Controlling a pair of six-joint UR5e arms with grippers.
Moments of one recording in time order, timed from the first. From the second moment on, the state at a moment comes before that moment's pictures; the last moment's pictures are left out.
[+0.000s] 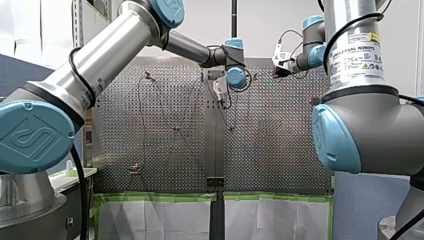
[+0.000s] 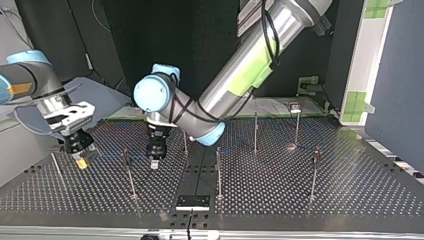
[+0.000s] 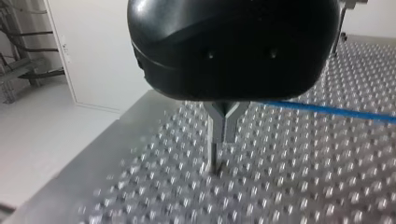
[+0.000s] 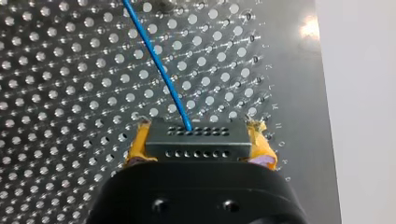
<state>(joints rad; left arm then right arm) -0.67 -2.26 -0.94 -2.94 -2.03 -1.81 1.70 -1.28 1.38 -0.09 1.01 1.81</state>
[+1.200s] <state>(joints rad) -0.70 -2.27 -0.94 -3.07 -2.05 -1.81 1.69 -1.25 1.35 -0.11 1.00 1.81</state>
